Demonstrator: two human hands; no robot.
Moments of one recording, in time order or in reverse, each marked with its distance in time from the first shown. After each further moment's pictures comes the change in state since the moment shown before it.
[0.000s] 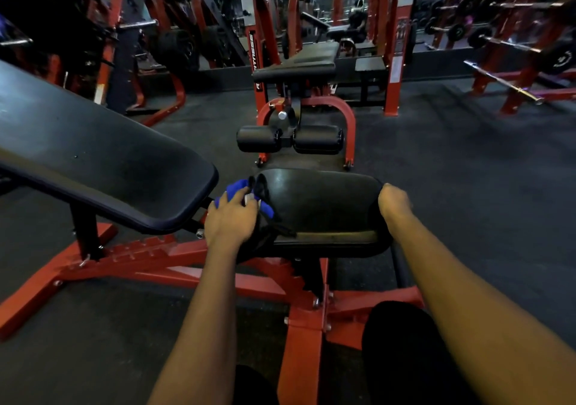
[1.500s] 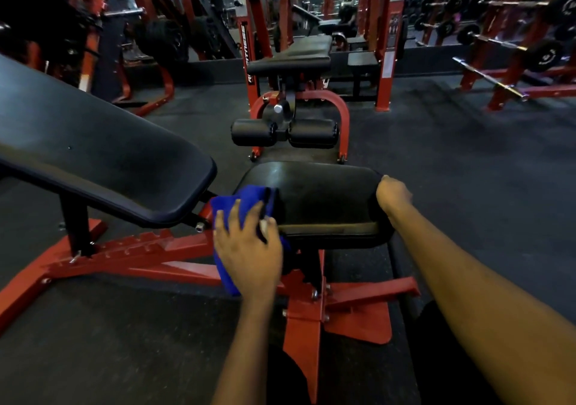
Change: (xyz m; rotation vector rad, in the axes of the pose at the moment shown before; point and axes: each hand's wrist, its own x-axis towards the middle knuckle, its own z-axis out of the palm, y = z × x) left_hand -0.092 0.005 0.040 -0.201 0.526 0.168; right_hand -0.020 0.000 -0.002 -0.226 0.051 -0.132
